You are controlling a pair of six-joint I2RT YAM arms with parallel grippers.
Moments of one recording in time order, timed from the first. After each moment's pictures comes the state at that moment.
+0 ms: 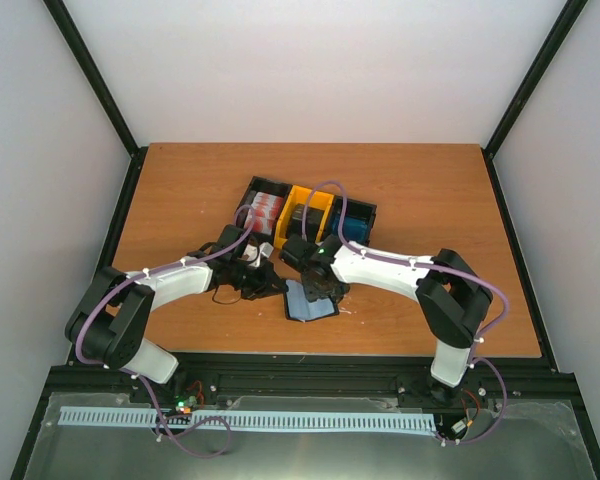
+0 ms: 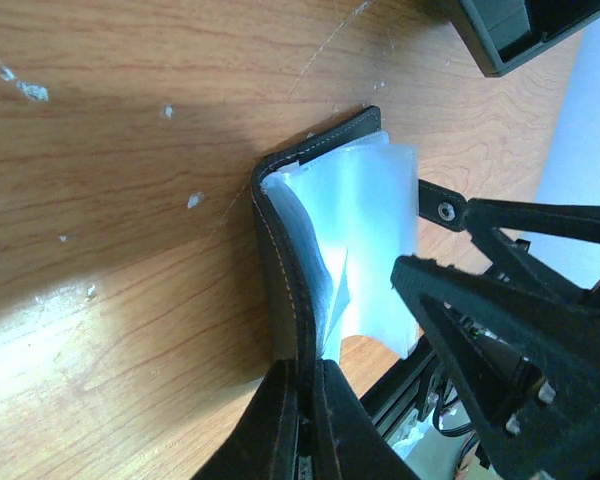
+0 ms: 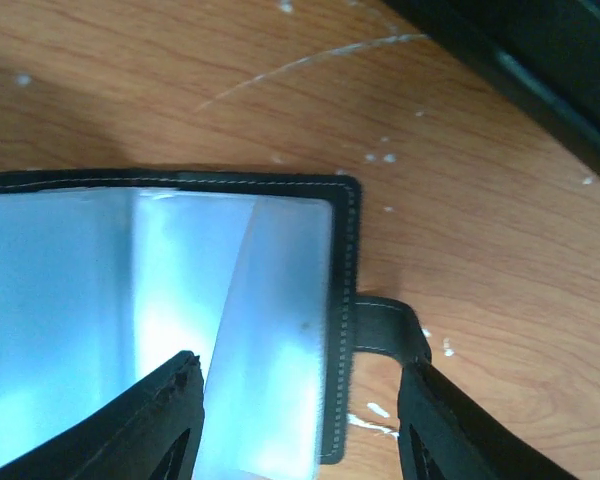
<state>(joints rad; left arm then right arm) -0.49 1.50 0.69 -0.21 0.71 -0.75 0.96 1.79 1.26 -0.89 0.21 0.68</state>
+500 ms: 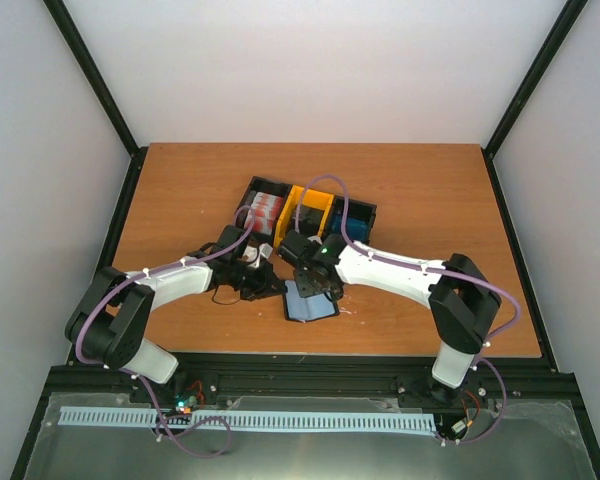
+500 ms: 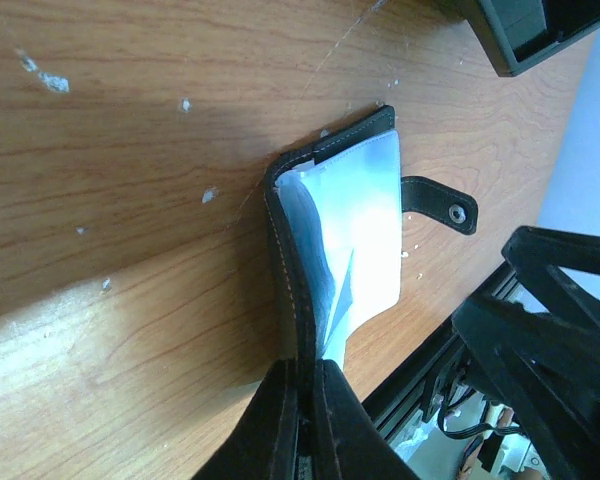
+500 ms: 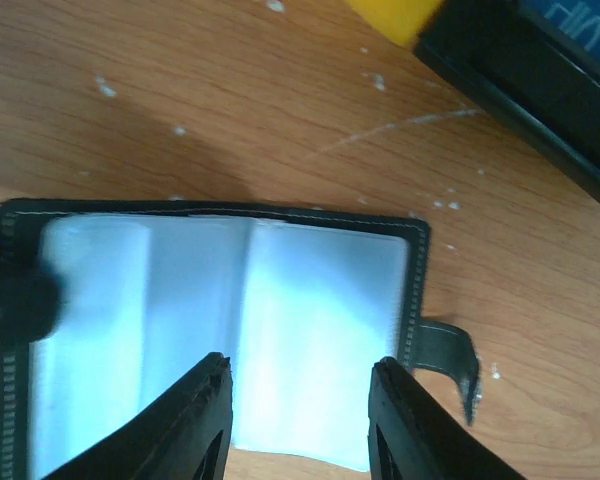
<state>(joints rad) -0.49 1.50 0.69 -0.23 0.70 -0.75 0.98 1.76 1.29 -0.88 0.22 0.65</state>
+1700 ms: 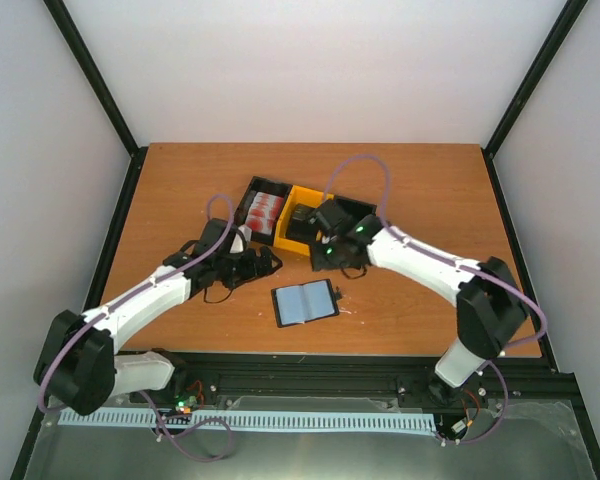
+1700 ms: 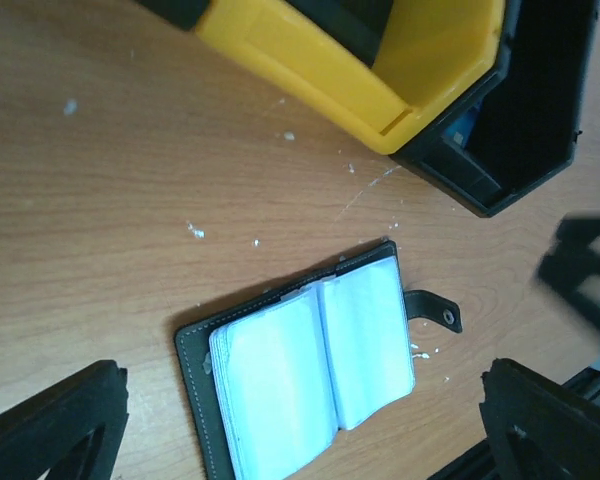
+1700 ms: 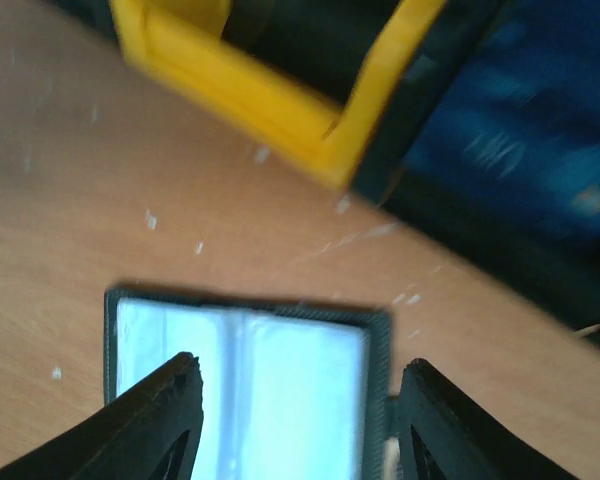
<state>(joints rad) -0.49 1.24 0.72 -0.37 0.36 -0.76 0.82 1.65 1.23 -0.73 0.03 0.58</state>
